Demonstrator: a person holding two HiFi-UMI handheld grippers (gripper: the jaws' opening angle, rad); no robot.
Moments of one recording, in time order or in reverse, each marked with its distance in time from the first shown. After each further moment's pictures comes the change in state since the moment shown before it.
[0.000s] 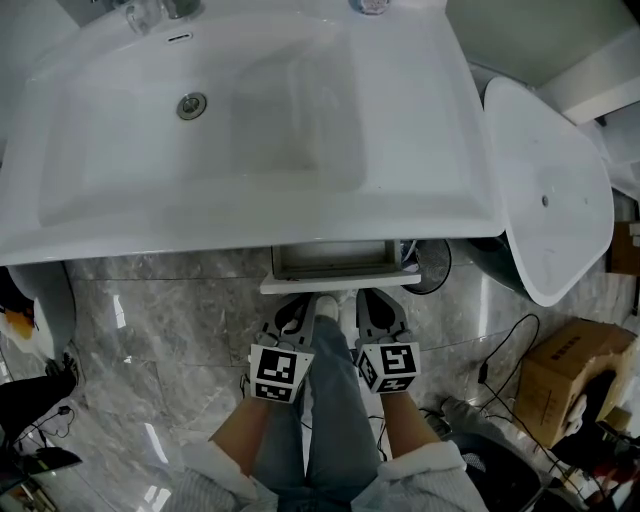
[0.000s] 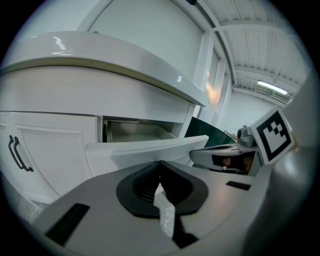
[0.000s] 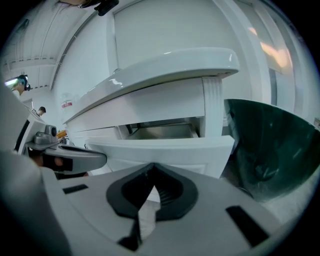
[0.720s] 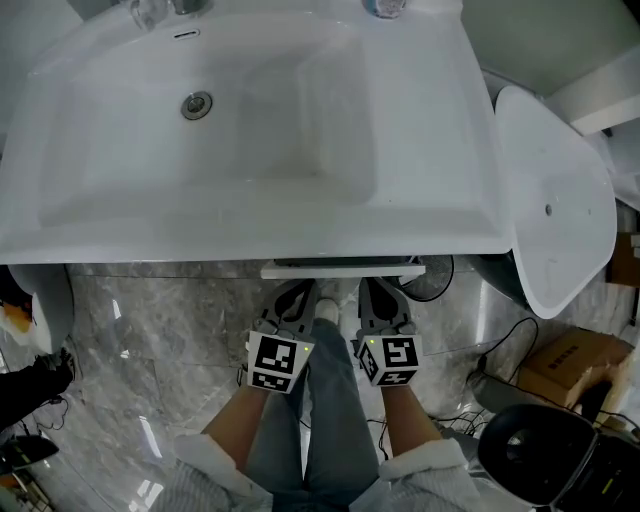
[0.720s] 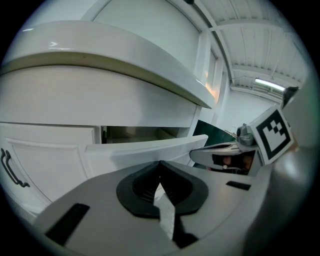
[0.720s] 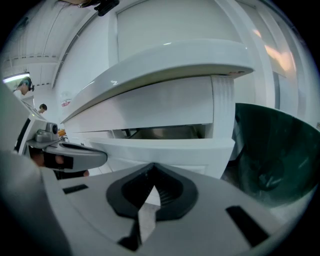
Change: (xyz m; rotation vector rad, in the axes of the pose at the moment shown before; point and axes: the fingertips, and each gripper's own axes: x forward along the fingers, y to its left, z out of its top) left arm 0.022 0.020 0.025 0.042 -0.026 -0.005; right arm 0.028 -0.008 0.023 -0.033 -0.024 0.001
